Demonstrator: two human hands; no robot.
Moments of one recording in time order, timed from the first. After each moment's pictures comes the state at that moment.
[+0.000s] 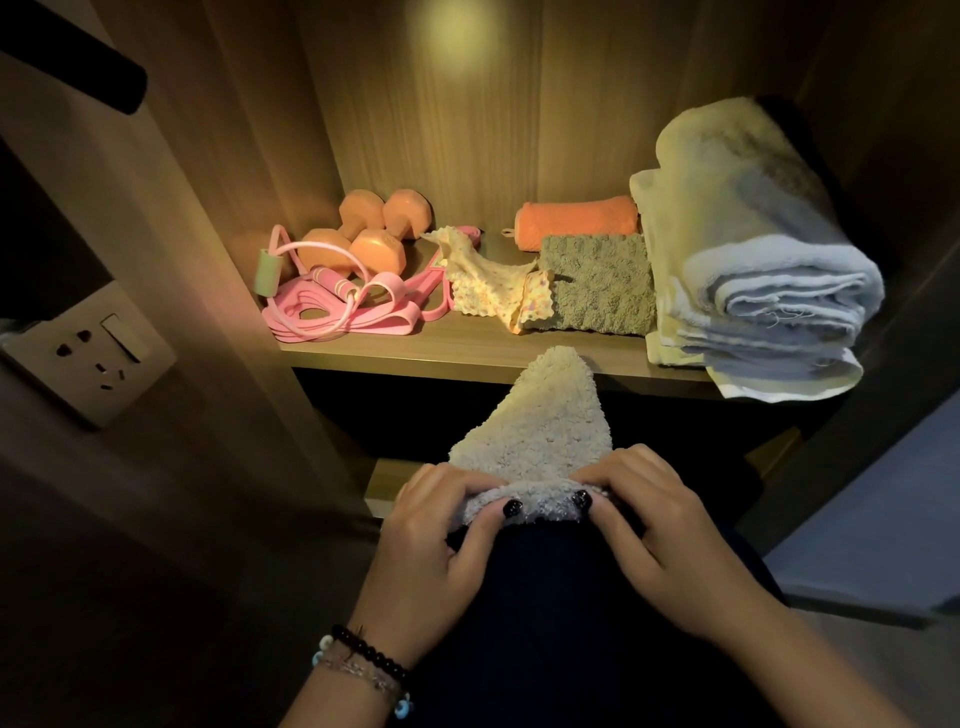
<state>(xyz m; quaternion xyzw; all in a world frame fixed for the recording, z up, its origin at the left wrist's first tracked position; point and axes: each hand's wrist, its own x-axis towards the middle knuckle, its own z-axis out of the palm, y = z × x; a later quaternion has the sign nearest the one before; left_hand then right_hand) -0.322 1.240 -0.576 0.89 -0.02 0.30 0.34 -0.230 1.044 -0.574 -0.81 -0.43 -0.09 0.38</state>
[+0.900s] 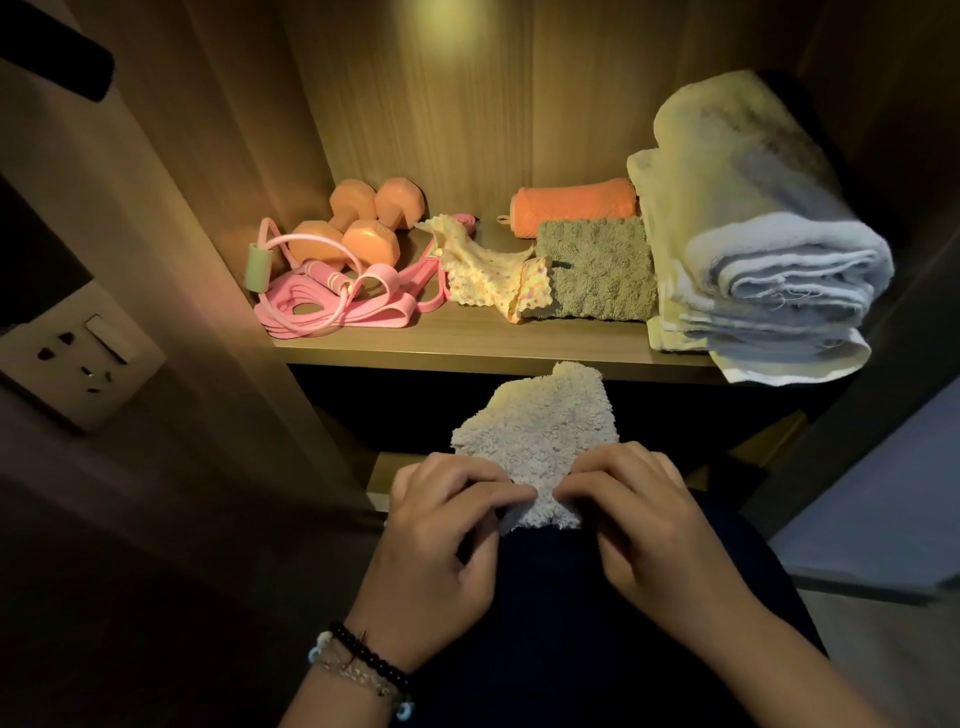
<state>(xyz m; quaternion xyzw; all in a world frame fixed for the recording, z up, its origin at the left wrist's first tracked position) -0.324 1.242 -0.569 0.91 -0.09 0.30 0.27 -0.243 1.055 -0.577 -0.83 -0.44 -0.17 0.31</state>
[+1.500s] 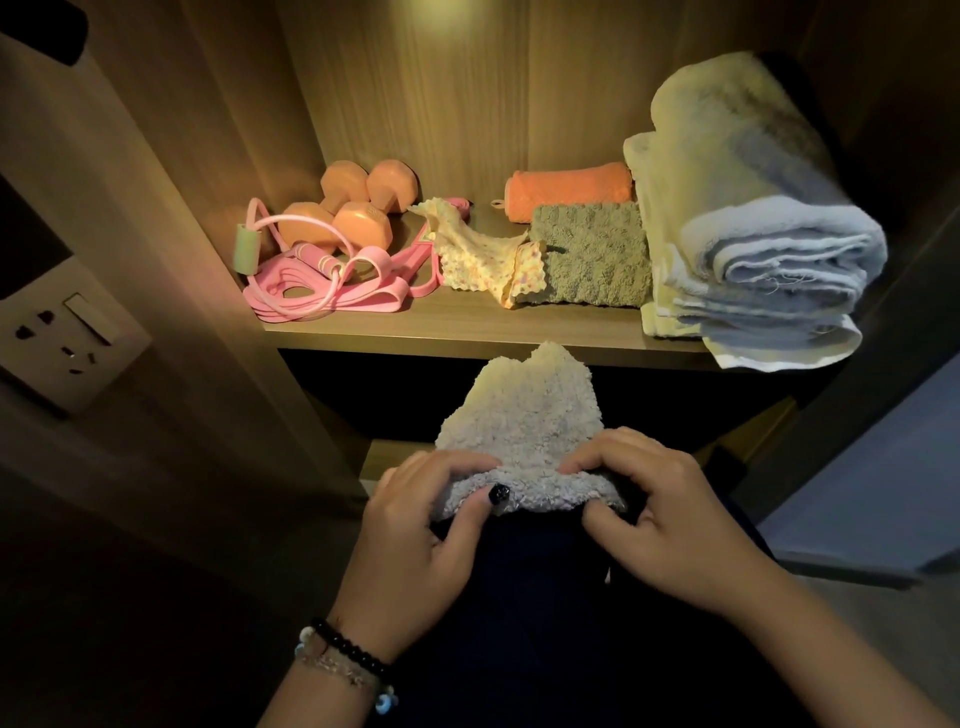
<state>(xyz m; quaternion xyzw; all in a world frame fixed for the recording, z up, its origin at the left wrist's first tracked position) -0.332 1.242 -0.572 0.89 -0.01 0.27 0.37 -0.237 1.045 -0.566 -0.81 -0.39 -0.01 0.44</state>
